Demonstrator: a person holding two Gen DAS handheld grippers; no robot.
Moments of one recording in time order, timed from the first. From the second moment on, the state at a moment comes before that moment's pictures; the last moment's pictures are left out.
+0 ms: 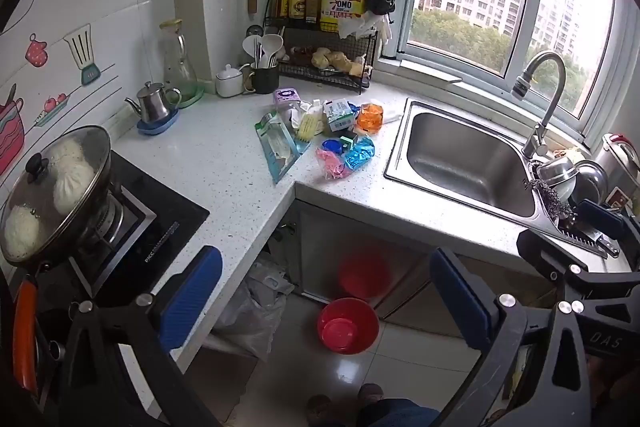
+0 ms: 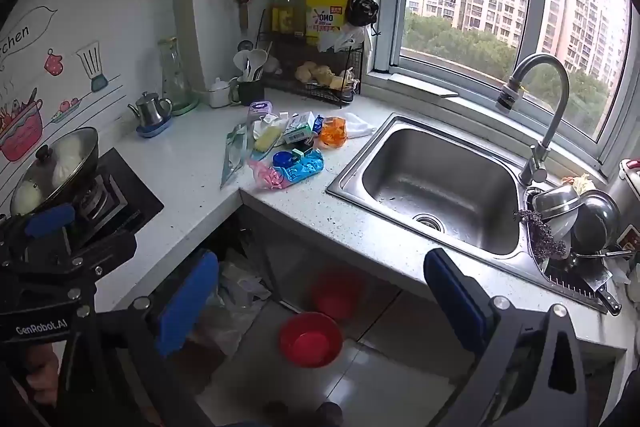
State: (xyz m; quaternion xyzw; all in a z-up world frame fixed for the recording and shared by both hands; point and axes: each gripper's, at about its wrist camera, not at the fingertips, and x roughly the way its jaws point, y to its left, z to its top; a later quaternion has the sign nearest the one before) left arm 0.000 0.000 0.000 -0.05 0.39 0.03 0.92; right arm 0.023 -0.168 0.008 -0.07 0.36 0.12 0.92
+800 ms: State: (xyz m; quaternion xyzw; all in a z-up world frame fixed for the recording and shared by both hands) left arm -0.008 0.002 -0.002 -0.04 0.39 0.02 0.92; right arm 0.011 -0.165 0.006 -0.06 0.36 0.11 0.92
